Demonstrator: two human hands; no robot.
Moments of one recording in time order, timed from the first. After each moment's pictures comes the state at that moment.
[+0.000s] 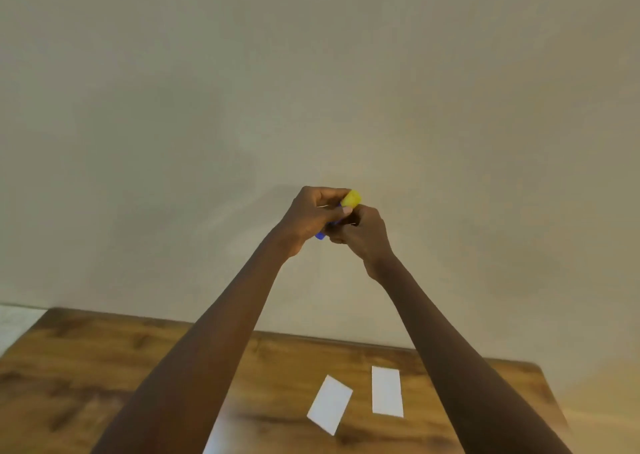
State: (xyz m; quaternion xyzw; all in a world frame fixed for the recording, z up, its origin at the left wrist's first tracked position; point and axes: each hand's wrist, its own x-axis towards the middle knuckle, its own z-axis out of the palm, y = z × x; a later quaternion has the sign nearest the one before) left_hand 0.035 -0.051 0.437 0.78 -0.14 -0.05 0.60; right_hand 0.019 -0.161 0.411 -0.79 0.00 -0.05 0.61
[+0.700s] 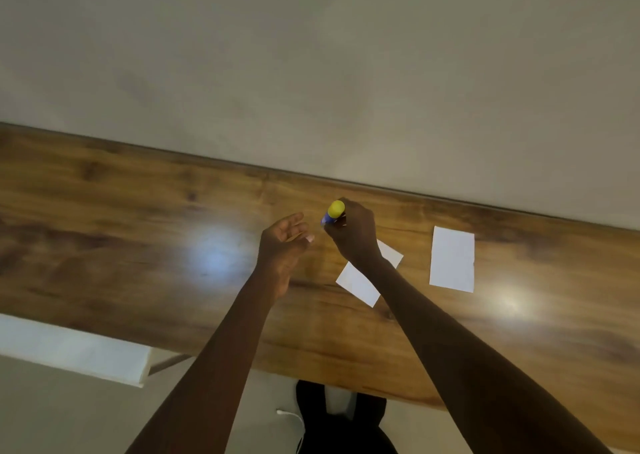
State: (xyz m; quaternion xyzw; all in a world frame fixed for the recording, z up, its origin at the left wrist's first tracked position) left_hand -0.001 0.026 0.030 0.67 0.28 -0.18 0.66; right_hand 0.036 -0.090 -0.011 -0.89 0.03 0.08 0.44
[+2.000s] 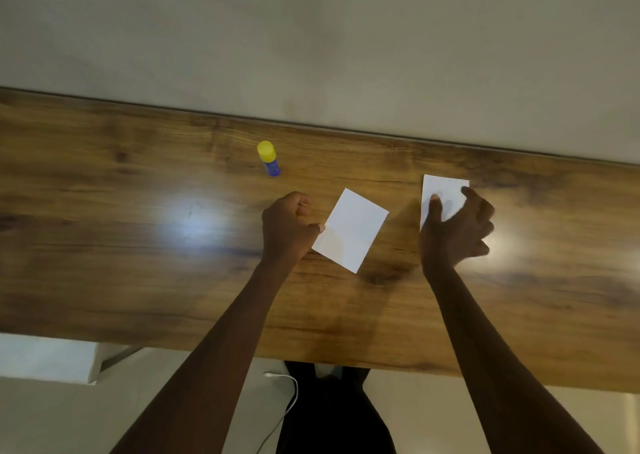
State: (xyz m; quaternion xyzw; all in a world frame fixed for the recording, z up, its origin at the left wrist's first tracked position) left_hand -0.003 -0.019 -0.031 0.86 0.18 -0.20 0.43; right_hand -0.014 -0.207 -0.071 -0.84 0.45 -0.11 0.28
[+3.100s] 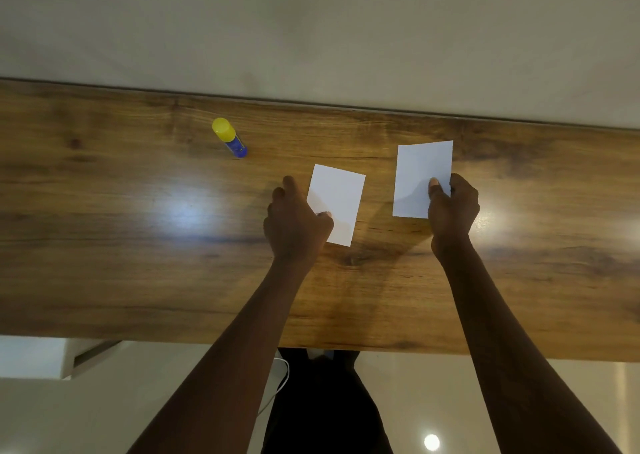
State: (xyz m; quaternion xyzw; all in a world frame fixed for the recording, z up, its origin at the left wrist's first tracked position) left_hand -0.019 -0.073 -0.059 0.94 0.16 -0.16 0.26; right_hand -0.020 -0.249 -0.064 -0.79 0.43 -0.02 0.43
